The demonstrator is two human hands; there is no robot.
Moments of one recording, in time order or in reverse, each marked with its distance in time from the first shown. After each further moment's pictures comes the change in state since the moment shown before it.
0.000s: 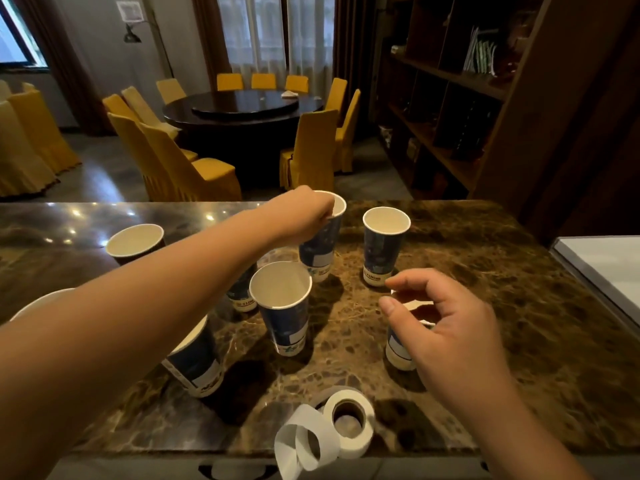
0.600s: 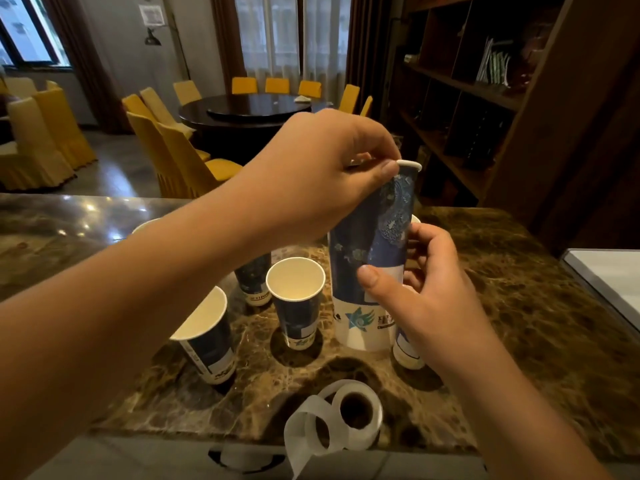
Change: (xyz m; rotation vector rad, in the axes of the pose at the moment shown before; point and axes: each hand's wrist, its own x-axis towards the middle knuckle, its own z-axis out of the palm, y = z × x) left_hand -0.110 0.056 -0.121 -0.441 0.417 0.135; right_hand 0.013 -0.037 0.005 0.239 -0.154 0.110
